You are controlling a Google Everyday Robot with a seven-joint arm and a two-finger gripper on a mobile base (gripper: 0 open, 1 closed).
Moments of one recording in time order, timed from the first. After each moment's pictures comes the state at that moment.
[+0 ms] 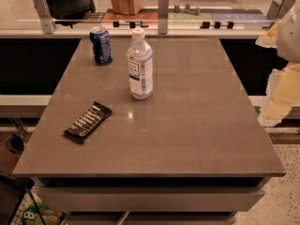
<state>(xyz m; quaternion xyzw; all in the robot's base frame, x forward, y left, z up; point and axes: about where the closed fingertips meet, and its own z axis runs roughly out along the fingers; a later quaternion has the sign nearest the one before) 0.438 -0.214 0.984 -0.60 0.78 -0.04 0.17</state>
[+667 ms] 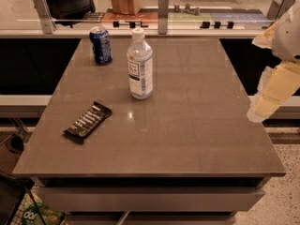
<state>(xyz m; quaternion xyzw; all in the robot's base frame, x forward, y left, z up) 0.449 -0.208 0.980 -0.58 0.79 -0.02 0.21</state>
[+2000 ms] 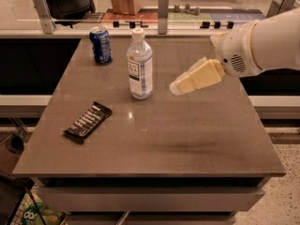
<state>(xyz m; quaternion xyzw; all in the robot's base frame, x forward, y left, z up) 0.524 -0.104 0.968 -0.42 0.78 0.13 0.44</state>
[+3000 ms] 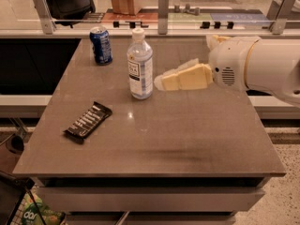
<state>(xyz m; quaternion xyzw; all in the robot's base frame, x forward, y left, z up) 0.514 -0.075 0.985 -0.35 0.74 0.19 0.55</state>
